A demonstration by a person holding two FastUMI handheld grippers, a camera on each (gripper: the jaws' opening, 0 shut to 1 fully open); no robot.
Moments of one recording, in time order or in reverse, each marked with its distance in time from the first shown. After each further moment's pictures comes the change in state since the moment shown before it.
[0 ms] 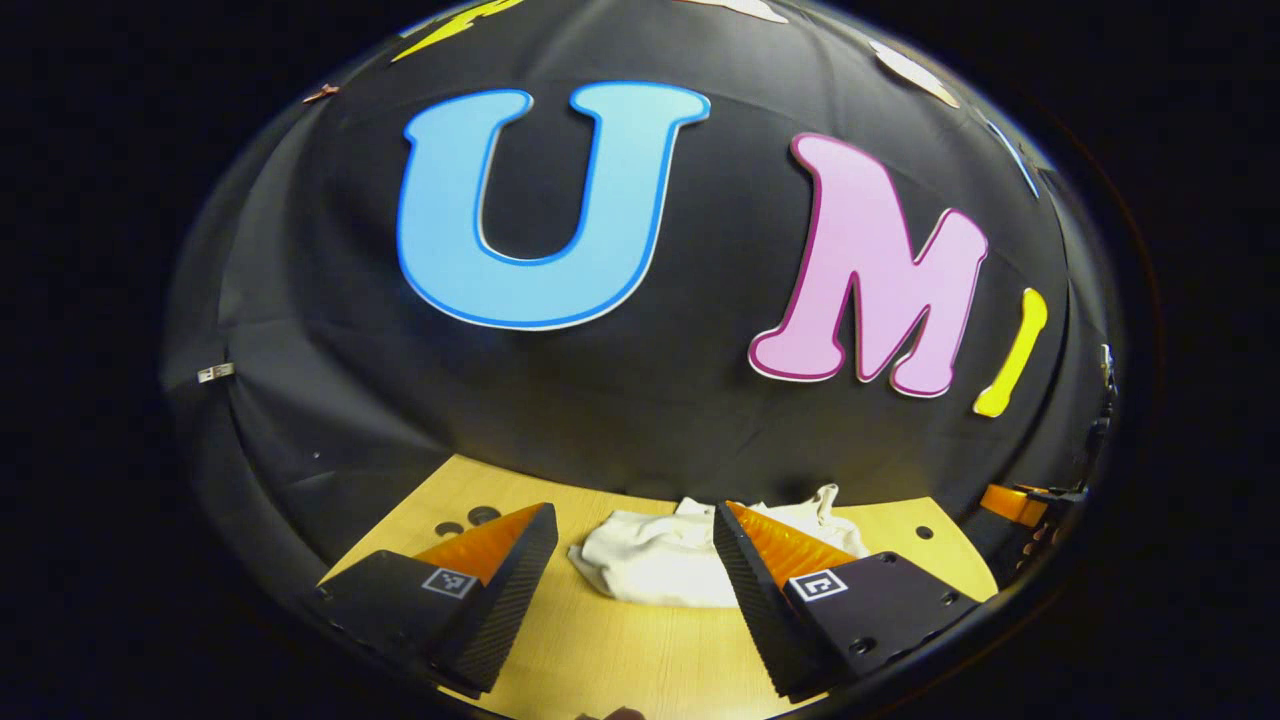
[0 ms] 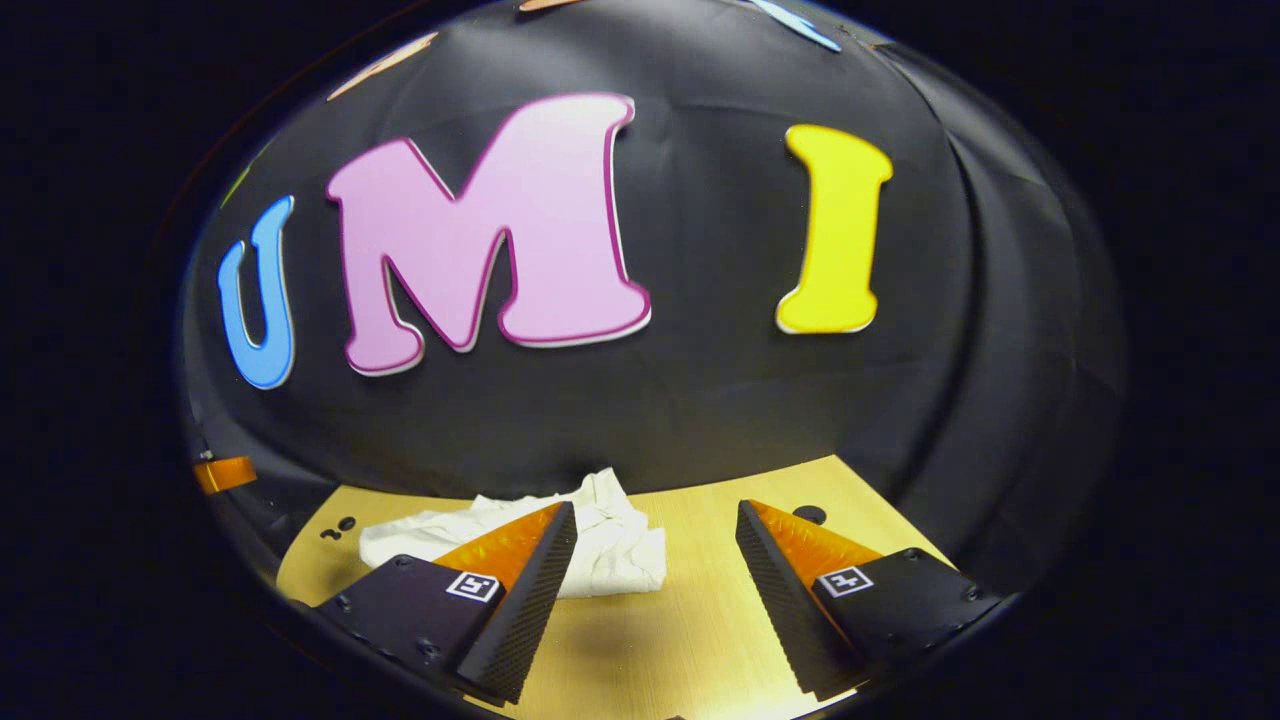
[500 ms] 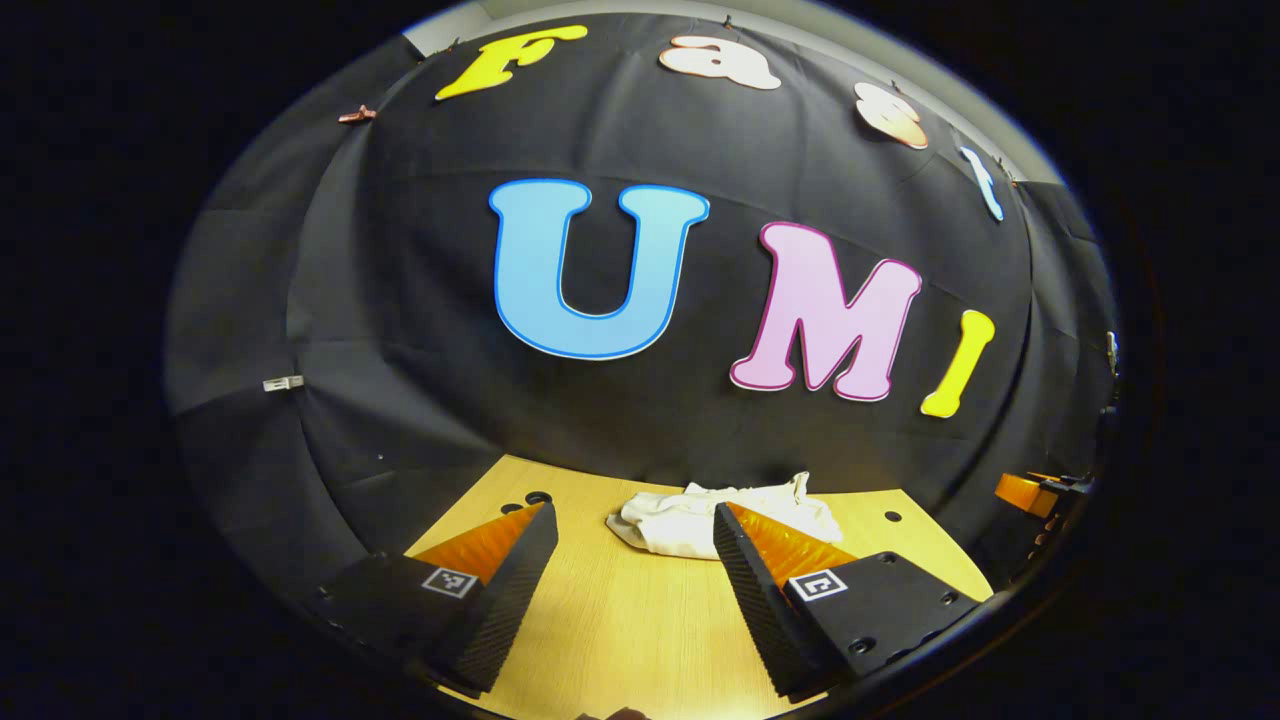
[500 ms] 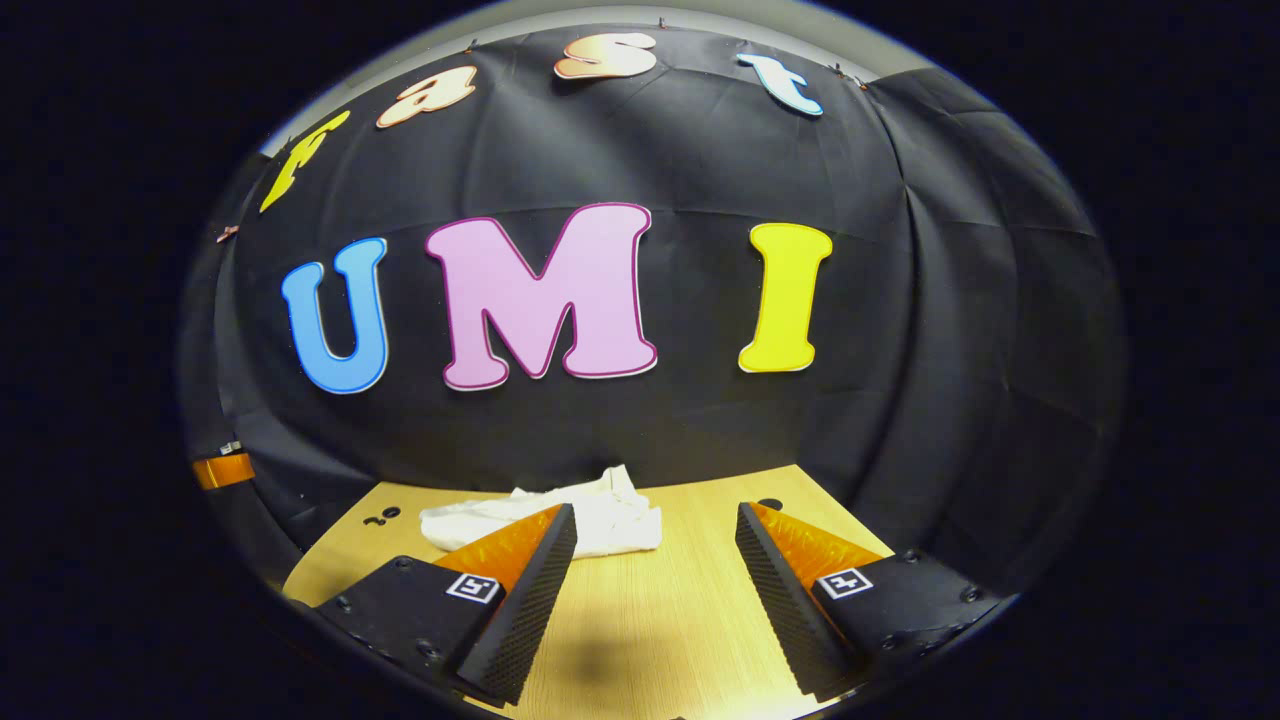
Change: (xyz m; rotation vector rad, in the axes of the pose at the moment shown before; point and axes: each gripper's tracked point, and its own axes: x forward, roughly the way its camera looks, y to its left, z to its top) left arm -0.180 0.028 -0.003 0.030 -0.095 -0.003; right arm -0.180 0.008 0.000 -0.044 -0.062 0.001
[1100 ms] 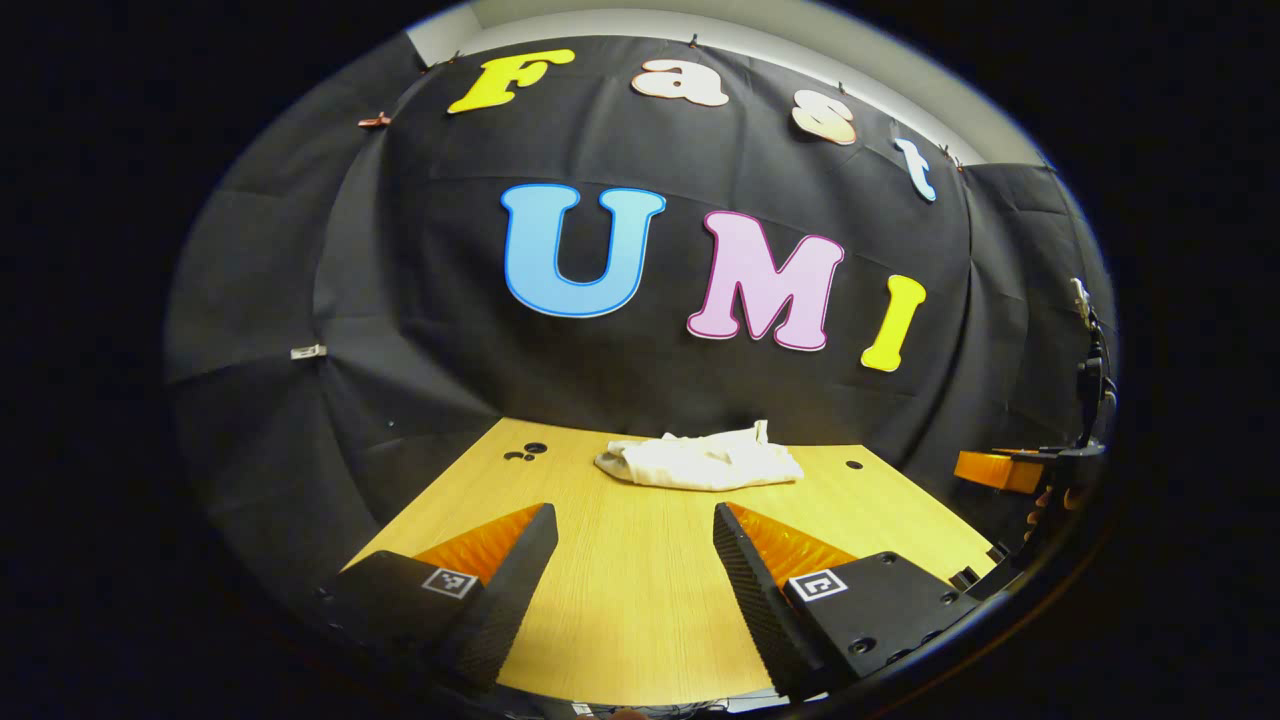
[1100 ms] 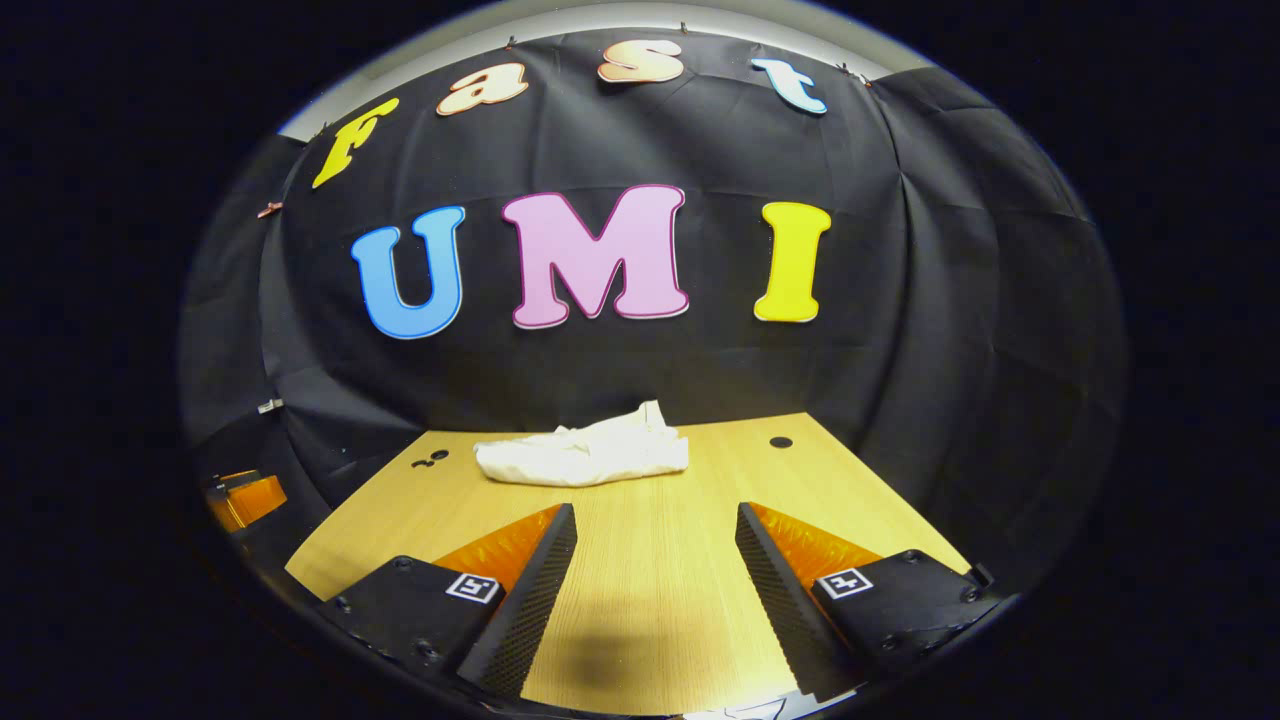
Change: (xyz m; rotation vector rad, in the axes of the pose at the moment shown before) left arm -0.135 -0.007 -0.103 0.018 0.028 -0.061; right arm -0.129 0.030 -0.088 -0.014 0.085 0.077
